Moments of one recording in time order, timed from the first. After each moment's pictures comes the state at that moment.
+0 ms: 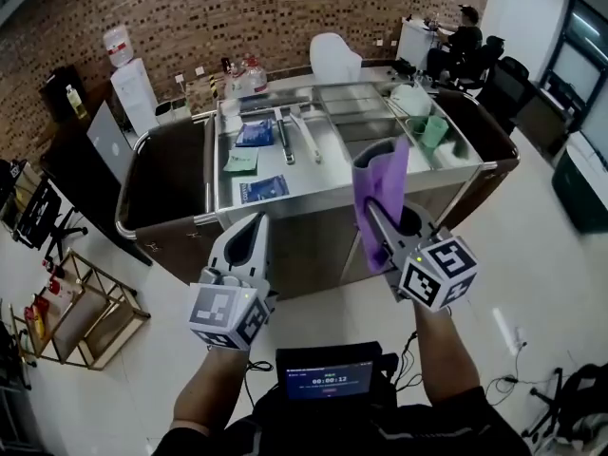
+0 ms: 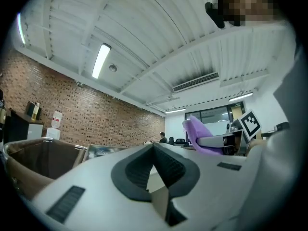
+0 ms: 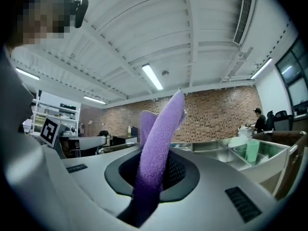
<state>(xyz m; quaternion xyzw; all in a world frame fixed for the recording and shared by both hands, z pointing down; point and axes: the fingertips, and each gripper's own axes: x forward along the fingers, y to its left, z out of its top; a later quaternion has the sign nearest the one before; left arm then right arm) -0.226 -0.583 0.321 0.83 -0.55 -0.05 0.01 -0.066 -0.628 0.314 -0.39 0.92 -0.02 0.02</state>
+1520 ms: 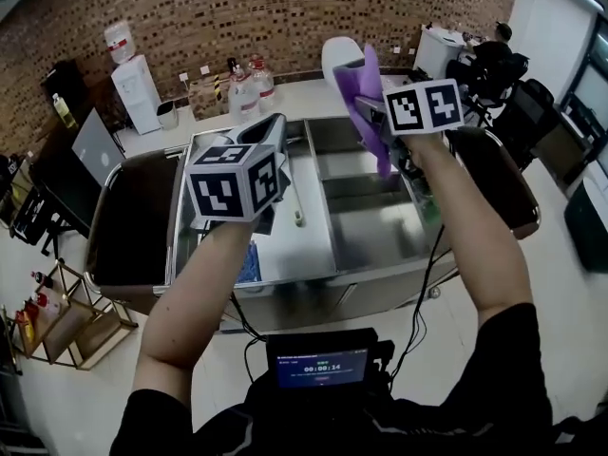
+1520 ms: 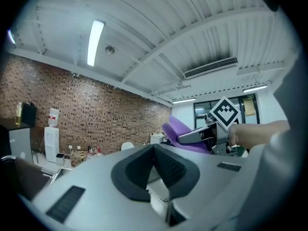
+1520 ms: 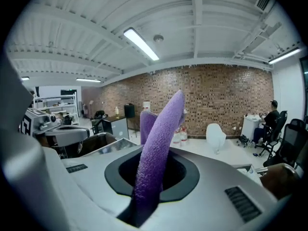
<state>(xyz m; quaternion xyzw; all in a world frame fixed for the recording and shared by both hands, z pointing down) -0.137 -1.029 0.216 0.82 -0.57 0.01 0.04 -0.028 -1.129 0.221 -0.34 0.92 -0.07 -0.15</state>
